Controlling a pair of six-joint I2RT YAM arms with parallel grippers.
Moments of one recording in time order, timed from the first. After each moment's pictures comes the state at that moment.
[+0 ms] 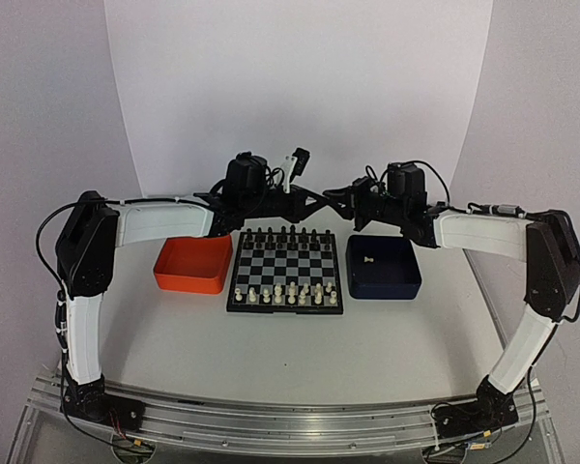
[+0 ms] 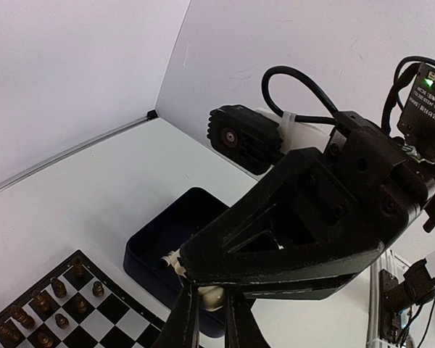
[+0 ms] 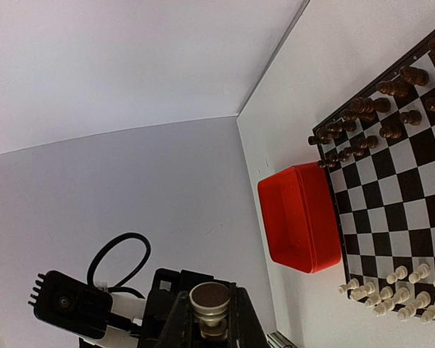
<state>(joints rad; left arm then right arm) -0.77 2.04 1.61 0.25 0.43 -0.28 0.53 1.74 1.22 0.28 -0.38 1.52</state>
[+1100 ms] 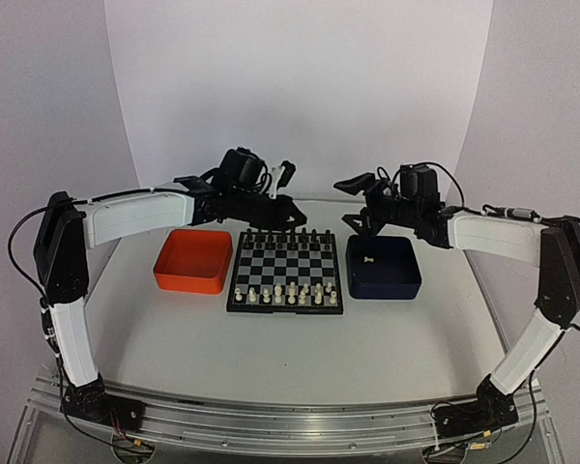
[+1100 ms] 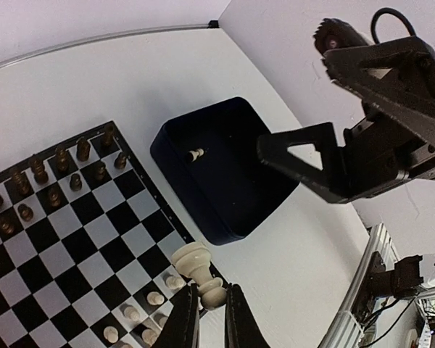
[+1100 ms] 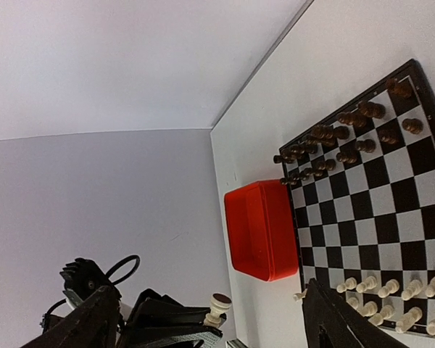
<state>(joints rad) -0.78 1.90 1.61 -0.23 0.31 -0.42 0.48 1.67 1.17 0.19 -0.37 1.36</state>
